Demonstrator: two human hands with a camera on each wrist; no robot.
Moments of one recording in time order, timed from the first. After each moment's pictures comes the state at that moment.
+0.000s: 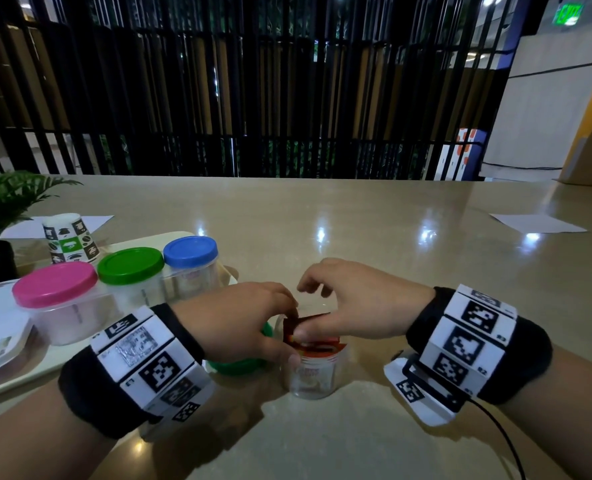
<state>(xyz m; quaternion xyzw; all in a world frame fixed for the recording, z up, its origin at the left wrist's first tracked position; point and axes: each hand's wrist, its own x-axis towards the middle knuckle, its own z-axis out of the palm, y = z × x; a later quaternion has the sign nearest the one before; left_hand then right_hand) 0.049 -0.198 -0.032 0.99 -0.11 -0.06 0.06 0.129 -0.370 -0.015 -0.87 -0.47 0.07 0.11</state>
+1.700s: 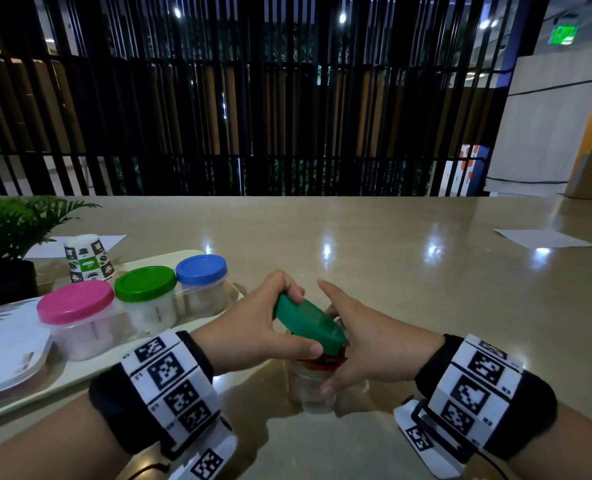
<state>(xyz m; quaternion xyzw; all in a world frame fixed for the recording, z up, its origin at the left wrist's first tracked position) 0.045 -0.199 -0.053 0.85 -0.08 0.07 0.52 0.125 -0.383 -0.049 -0.87 -0.41 0.16 0.23</state>
